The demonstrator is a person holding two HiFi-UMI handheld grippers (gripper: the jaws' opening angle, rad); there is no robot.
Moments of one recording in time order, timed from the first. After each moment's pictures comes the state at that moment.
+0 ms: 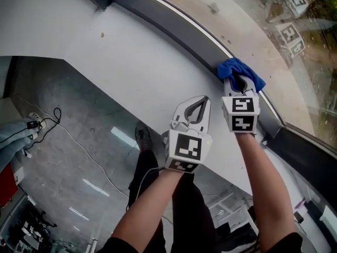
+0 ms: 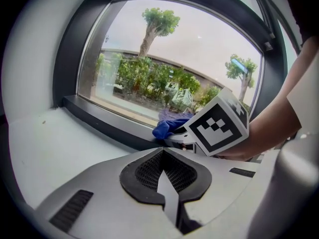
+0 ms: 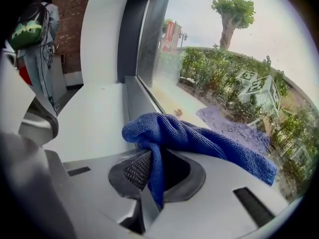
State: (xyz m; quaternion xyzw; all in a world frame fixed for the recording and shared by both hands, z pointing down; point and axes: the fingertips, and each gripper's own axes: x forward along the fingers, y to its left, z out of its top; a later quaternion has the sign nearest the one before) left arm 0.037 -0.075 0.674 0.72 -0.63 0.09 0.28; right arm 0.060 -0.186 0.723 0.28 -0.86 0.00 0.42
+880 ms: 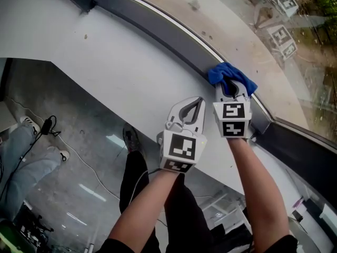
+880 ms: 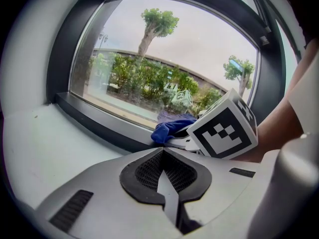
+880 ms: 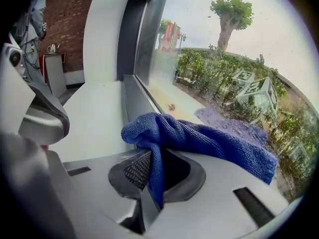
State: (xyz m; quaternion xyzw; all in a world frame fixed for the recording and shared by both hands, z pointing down) left arm 0.062 -0.080 0.673 0.72 -0.63 0.09 0.28; right arm 0.084 -0.176 0.721 0.28 -0.86 0.00 0.42
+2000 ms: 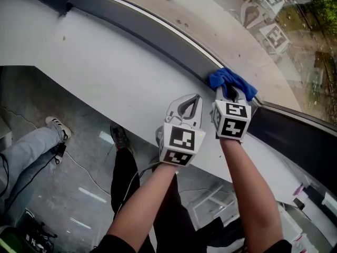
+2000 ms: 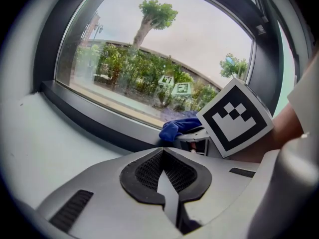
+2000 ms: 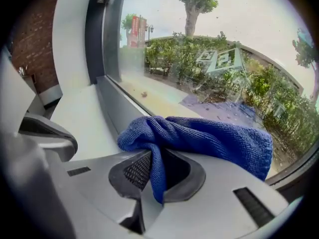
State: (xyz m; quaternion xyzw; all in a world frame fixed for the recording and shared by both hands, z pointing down) left arm 0.158 -0.093 0.697 0.74 -0.58 0.10 0.31; right arm 0.210 -0.179 0.730 0.41 -0.81 0.11 0.41
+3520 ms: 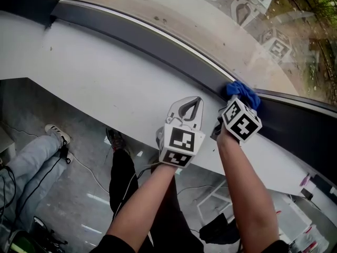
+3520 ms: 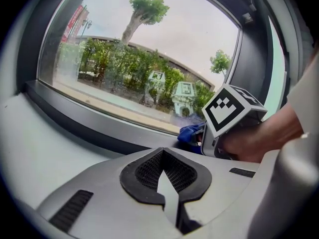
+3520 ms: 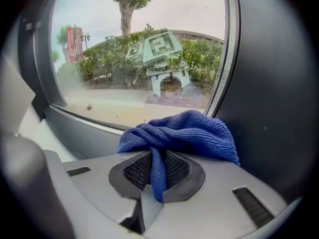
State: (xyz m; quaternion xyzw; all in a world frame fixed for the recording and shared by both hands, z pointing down) left arm 0.230 -0.092 0.695 0.78 -0.54 0.12 0.31; right arm 0.365 -0.180 0.727 0.63 -0.66 0.26 0.32
